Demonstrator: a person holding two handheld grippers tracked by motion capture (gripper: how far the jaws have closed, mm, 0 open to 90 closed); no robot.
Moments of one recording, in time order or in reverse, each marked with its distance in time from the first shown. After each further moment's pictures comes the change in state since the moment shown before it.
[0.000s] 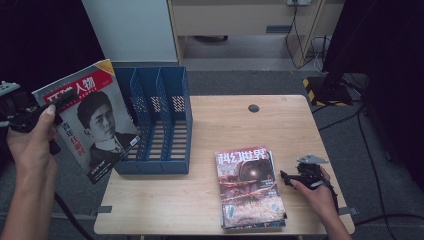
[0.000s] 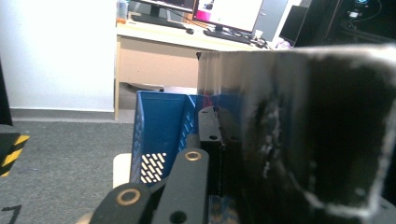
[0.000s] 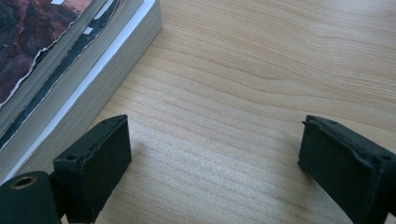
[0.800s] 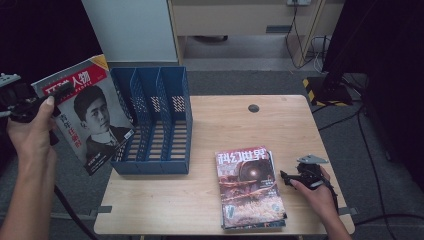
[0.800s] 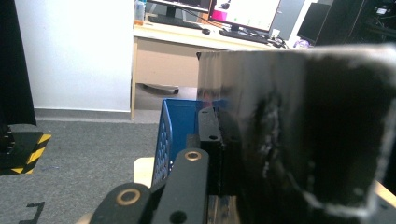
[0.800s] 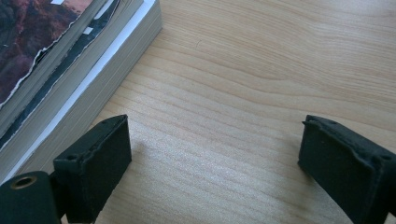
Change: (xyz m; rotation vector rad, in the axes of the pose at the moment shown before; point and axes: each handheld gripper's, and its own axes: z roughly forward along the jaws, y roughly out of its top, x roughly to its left) left arm 0.019 0.008 0.021 0.005 0.056 0.010; right arm 0.000 0.000 0.000 0.000 0.000 0.000
